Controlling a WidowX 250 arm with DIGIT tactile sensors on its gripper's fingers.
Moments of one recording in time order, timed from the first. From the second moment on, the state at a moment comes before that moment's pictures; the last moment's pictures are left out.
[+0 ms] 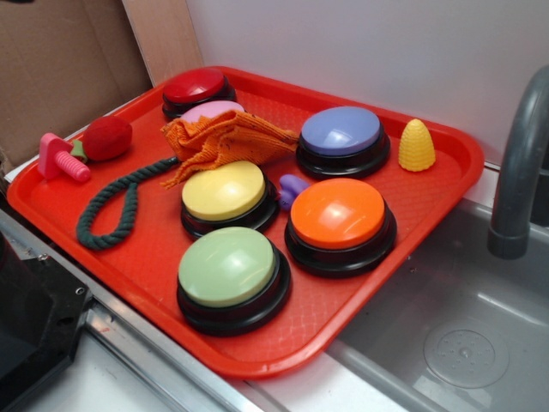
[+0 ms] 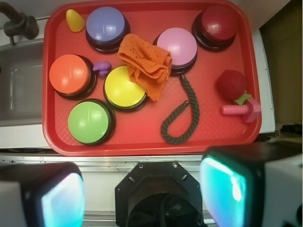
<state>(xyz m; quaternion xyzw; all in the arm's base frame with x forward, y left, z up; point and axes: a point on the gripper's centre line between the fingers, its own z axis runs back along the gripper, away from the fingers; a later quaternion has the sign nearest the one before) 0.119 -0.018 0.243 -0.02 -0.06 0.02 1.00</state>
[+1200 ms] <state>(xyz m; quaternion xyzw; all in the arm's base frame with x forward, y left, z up) 0.204 0.011 0.166 -0.03 -0.10 0.37 0.92</state>
